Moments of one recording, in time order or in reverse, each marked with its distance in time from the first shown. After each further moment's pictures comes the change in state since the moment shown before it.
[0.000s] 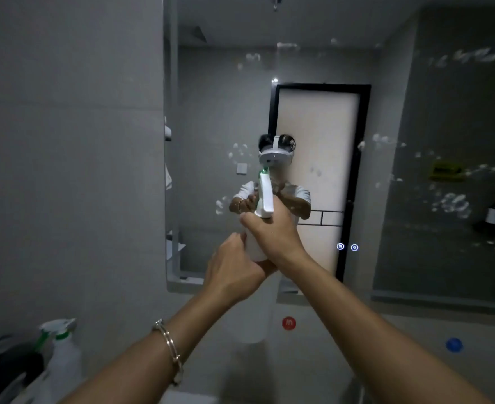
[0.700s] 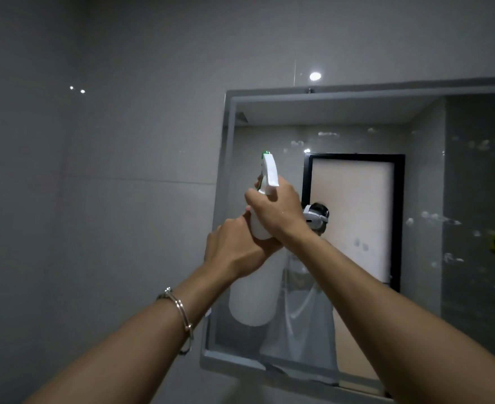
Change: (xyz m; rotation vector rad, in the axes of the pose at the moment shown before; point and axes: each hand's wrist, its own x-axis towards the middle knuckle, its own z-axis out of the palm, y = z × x) left_hand 0.069 0.043 -0.128 0.293 0.314 0.215; right_hand 0.099 -0.119 0.050 -0.106 0.037 -0.262
